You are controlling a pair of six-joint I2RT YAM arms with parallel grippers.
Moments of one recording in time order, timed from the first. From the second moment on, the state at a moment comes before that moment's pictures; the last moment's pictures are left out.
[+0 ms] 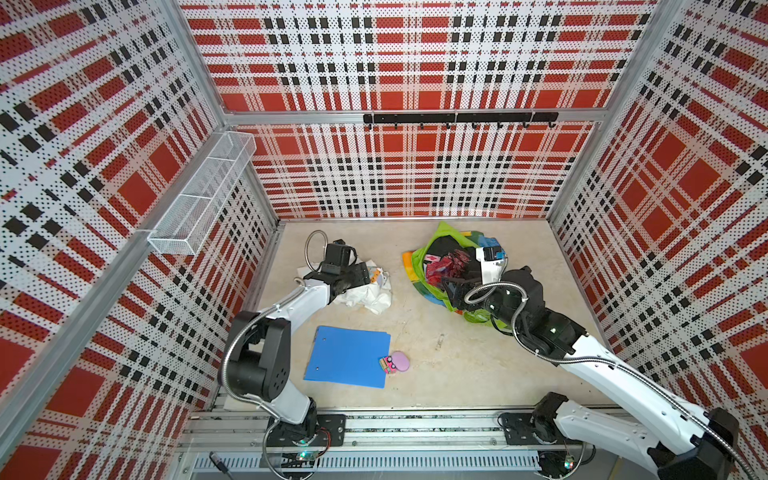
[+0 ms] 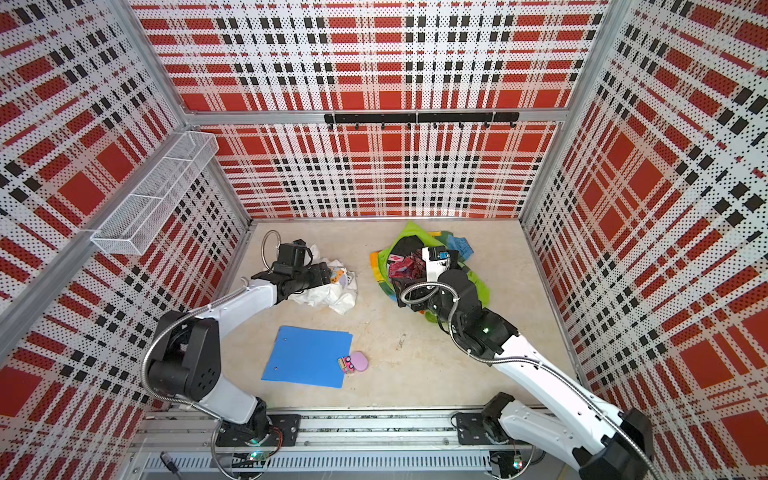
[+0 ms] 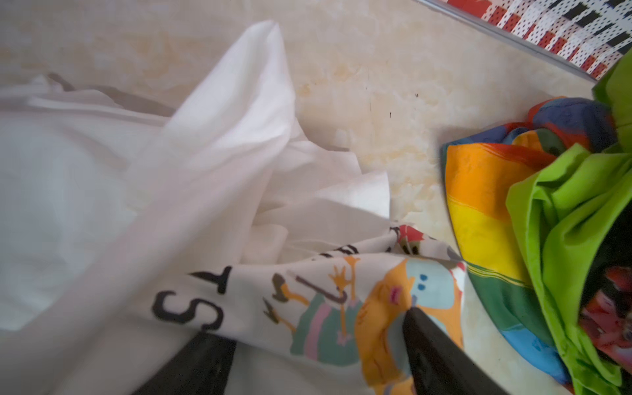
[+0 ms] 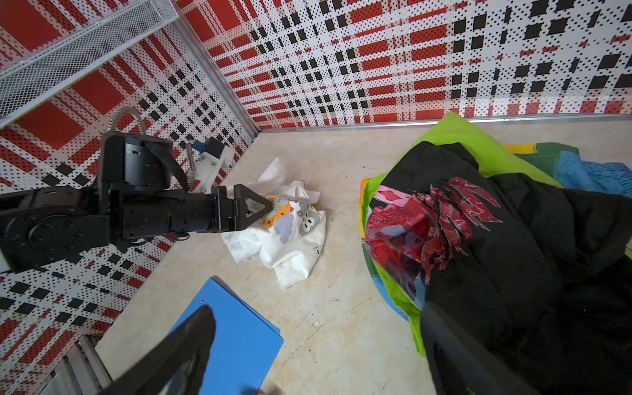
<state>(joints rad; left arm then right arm) -0.23 1.63 1.00 -0.20 0.02 -0.42 0.69 0.99 0.86 -0.19 0.10 0.41</state>
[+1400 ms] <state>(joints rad) -0.24 1.04 0.67 -0.01 -0.06 -0.36 0.68 0.82 0.85 -0.35 0.39 0.39</state>
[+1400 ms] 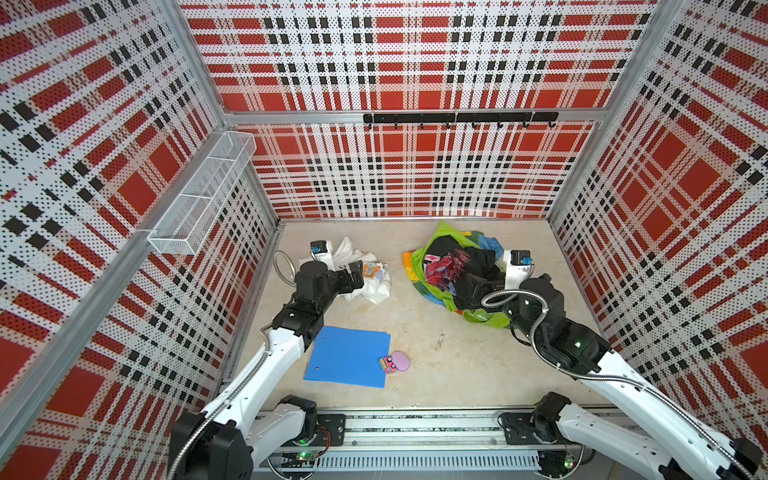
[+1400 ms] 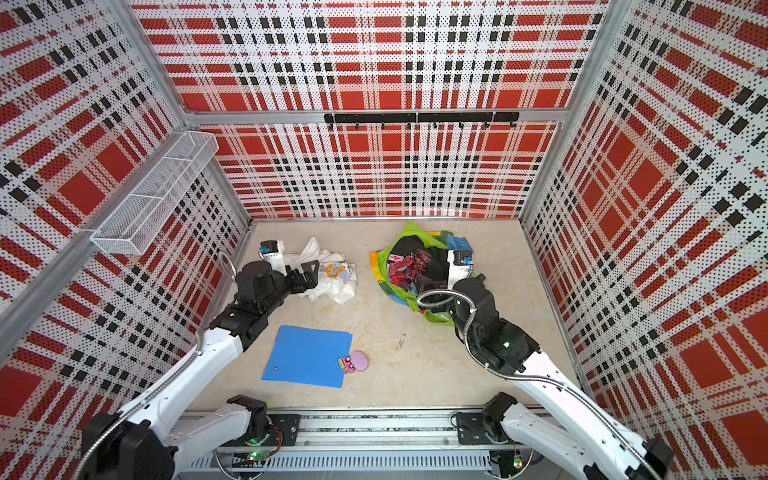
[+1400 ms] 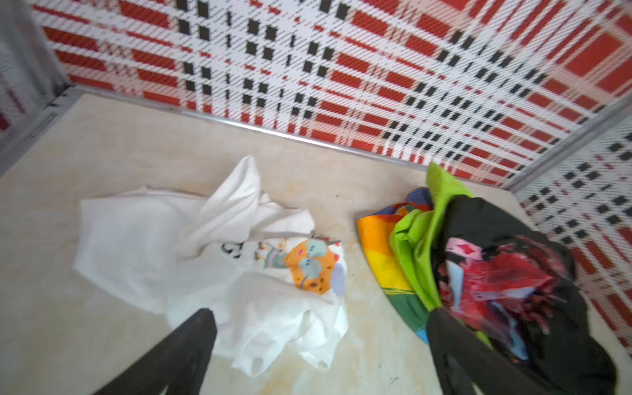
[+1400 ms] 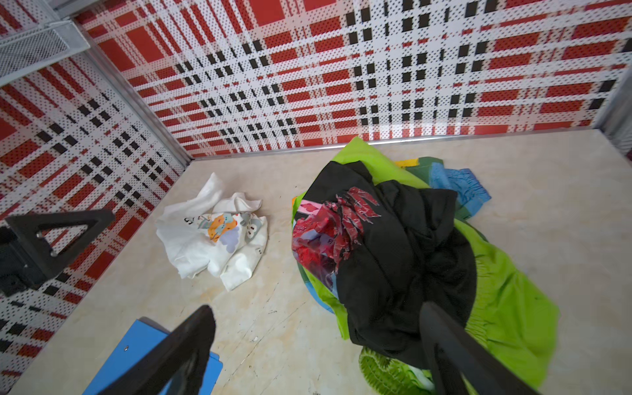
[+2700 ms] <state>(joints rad) -0.05 1.58 0.22 1.22 -0.12 0.05 0.11 1.17 0.30 0.63 0.43 0.09</state>
